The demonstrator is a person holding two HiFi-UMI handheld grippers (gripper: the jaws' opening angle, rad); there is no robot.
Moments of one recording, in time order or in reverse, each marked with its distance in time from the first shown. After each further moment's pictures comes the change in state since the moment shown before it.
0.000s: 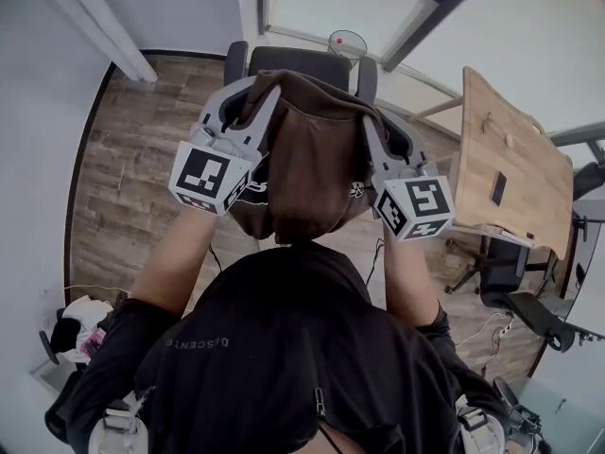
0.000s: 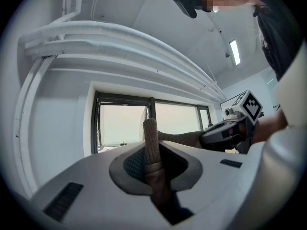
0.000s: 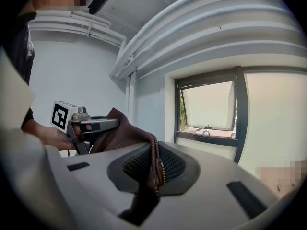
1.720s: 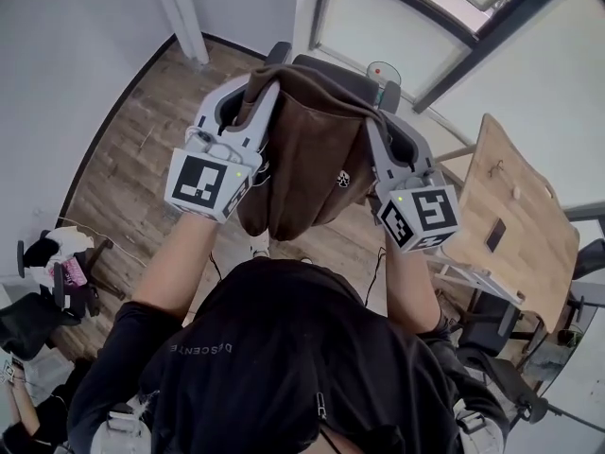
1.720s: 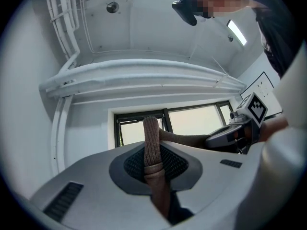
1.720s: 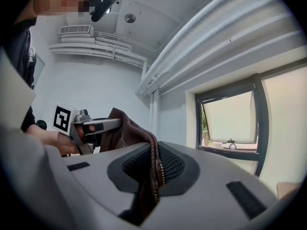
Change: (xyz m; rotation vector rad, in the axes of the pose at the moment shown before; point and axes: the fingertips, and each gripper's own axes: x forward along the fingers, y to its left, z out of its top) left arm -0.091 -0.105 0.091 0.124 -0.084 0.336; right arm -0.110 0.031 0.043 -0.058 -0.160 0.301
